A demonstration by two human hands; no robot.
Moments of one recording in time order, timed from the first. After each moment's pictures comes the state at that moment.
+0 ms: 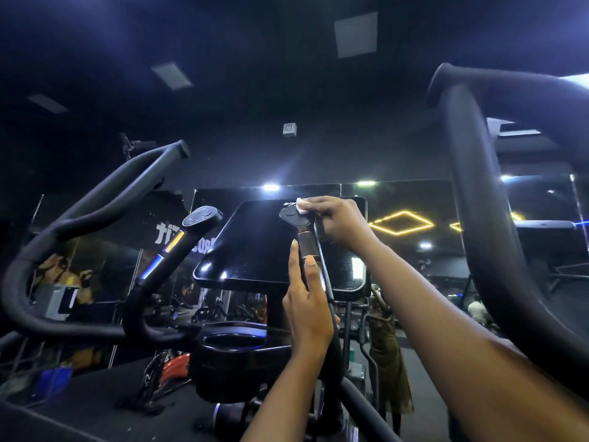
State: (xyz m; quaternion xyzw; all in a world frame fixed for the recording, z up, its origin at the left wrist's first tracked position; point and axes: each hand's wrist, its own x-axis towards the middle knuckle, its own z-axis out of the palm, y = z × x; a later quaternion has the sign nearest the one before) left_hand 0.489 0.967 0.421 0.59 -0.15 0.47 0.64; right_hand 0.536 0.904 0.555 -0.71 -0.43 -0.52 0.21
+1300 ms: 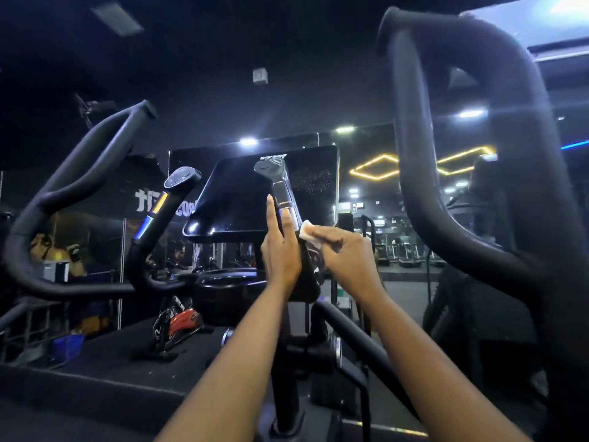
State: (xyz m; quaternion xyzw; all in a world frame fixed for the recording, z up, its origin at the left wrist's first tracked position) left_hand 0.481 0.977 0.412 0.67 -0.12 0.45 0.57; right_hand 0.450 0.872 0.405 -0.71 -0.29 -0.47 0.44
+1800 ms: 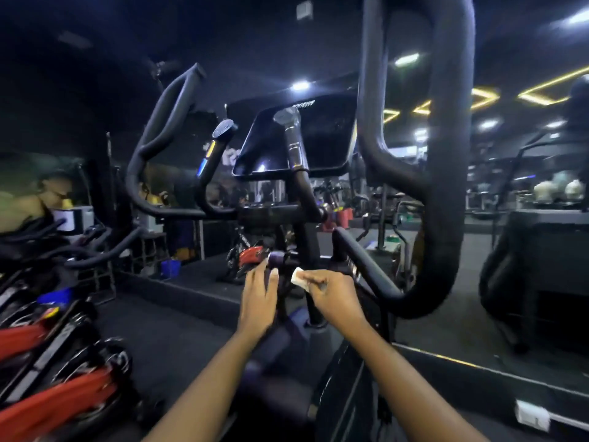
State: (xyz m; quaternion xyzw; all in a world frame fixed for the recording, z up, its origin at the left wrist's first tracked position) left_hand 0.333 0.990 0.218 0.81 0.03 0.38 0.45; right_hand 0.344 0.841 0.245 -0.80 -0.31 -0.23 0.46
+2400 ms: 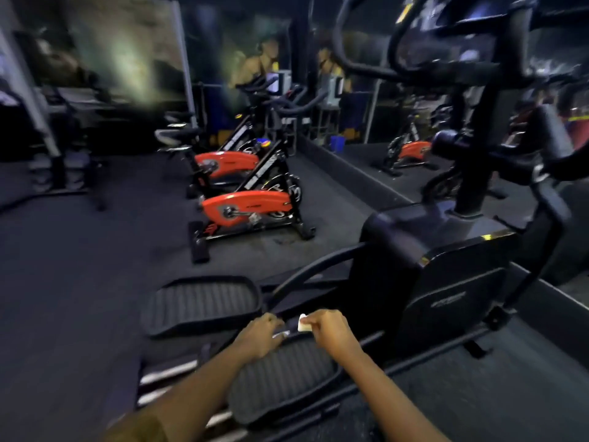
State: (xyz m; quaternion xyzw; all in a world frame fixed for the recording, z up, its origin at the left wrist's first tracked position) left_hand -0.053 0.965 -0.080 0.91 0.31 -0.01 0.27; right_hand 0.088 0.843 -0.041 -0.80 -0.54 0.12 0.22
